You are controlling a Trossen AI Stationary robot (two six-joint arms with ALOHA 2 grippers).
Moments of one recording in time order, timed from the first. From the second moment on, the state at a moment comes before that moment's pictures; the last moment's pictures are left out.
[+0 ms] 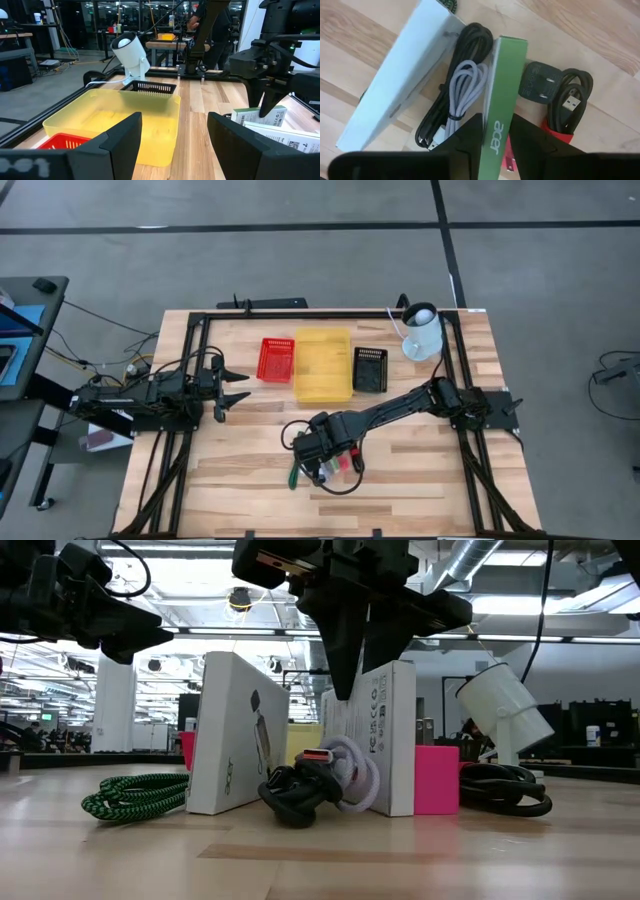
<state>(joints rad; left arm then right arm) 0.01 0.02 0.04 -0.03 -0.14 -0.03 0.32 2.26 2.02 -1.24 0.03 1.31</state>
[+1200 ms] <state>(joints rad) 0.01 0.02 0.04 -0.03 -0.14 -0.03 0.30 2.26 2.05 -1.27 0.04 1.42</state>
